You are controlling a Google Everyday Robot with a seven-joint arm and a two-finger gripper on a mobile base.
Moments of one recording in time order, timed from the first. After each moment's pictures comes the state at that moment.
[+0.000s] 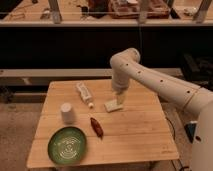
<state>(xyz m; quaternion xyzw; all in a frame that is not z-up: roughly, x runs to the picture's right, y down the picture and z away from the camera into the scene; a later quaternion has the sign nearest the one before) 0.083 0.036 0.781 -0.31 -0.09 -0.12 0.94</state>
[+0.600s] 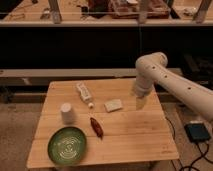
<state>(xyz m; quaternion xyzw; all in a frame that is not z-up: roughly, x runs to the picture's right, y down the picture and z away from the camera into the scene) 0.179 0.066 0.759 -0.32 -0.08 -0.09 0.94</state>
